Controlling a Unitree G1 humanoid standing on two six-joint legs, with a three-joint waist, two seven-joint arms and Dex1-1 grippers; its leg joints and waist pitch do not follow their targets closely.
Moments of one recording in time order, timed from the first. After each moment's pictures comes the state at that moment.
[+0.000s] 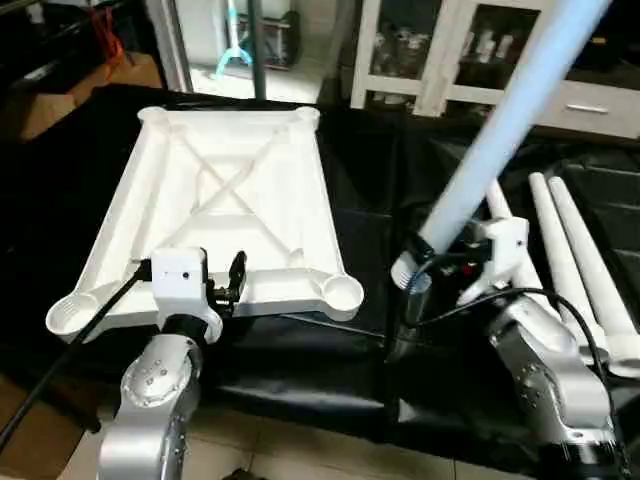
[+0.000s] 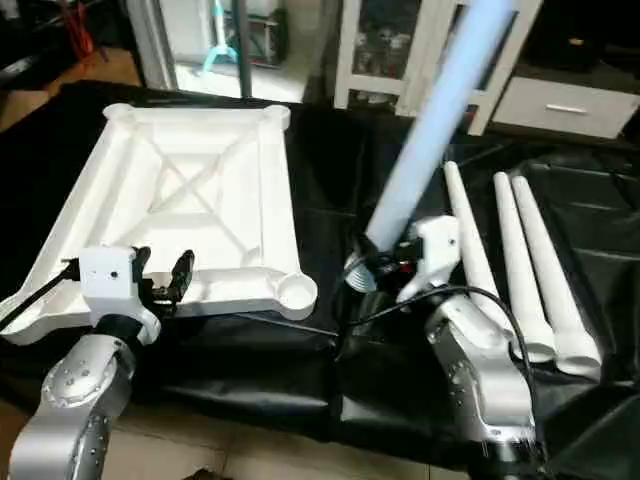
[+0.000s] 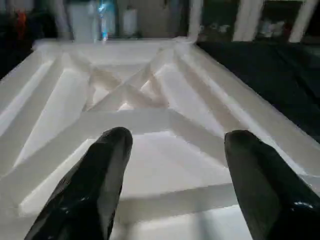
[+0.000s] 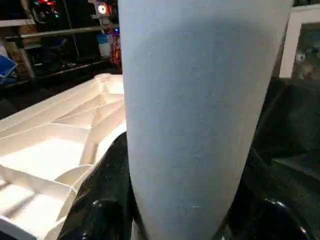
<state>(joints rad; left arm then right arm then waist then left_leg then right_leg) 0.02 0.07 -0.02 -0.33 -0.01 0.36 -0.08 -0.16 -0.21 -0.06 -0.04 0.36 0.21 0.53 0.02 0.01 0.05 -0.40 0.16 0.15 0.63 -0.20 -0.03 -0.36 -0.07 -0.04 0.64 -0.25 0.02</state>
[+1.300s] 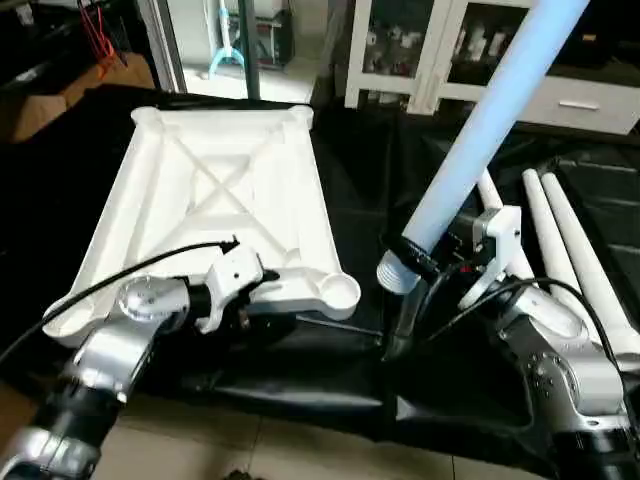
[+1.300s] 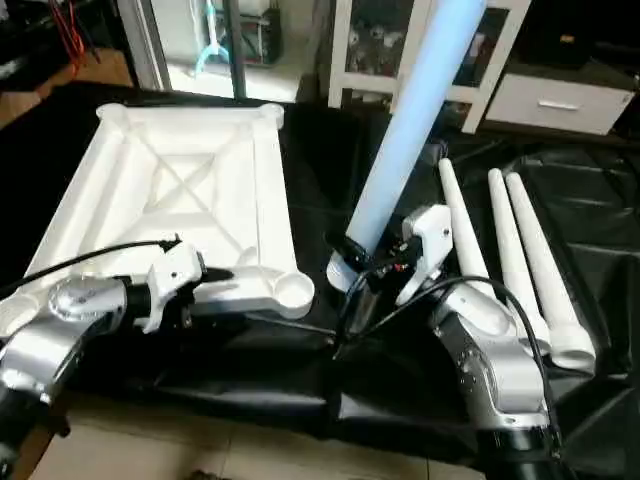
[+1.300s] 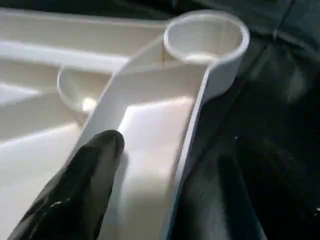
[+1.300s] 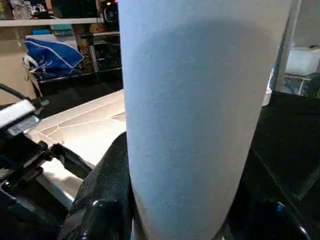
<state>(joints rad) -0.41 0.55 -0.25 0.34 -0.08 0.13 -1.03 -0.22 -0.30 -0.03 -0.03 0.43 0.23 0.73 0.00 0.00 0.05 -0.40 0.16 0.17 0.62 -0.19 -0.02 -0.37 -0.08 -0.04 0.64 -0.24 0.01</state>
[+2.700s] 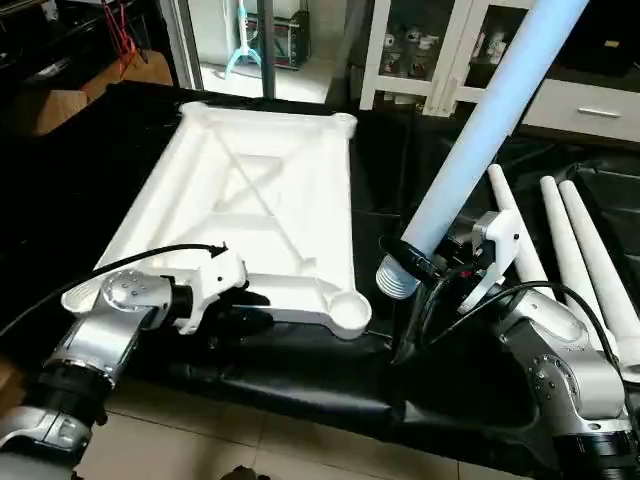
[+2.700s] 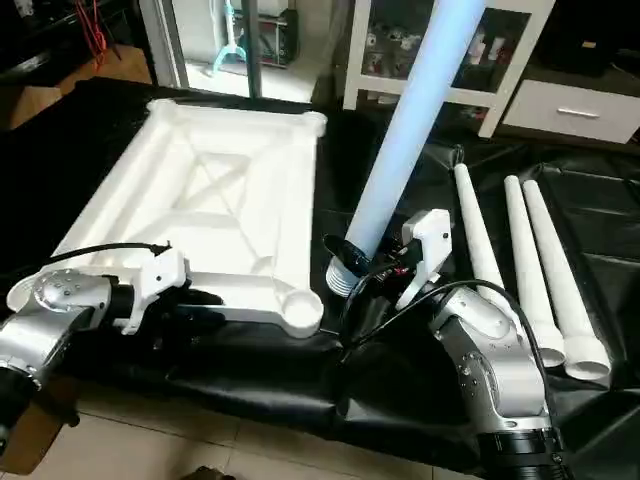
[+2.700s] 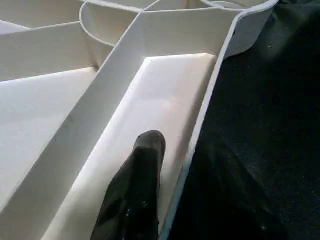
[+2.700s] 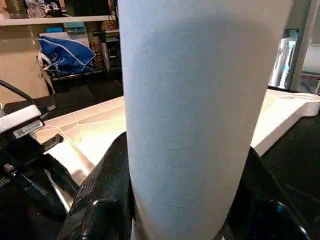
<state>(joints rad) -0.46 0.57 -0.26 0.48 -0.06 0.06 -1.17 -0.21 -0.30 -0.02 -0.04 0.44 0.24 0.73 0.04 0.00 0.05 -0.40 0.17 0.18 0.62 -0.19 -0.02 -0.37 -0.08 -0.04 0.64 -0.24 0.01</state>
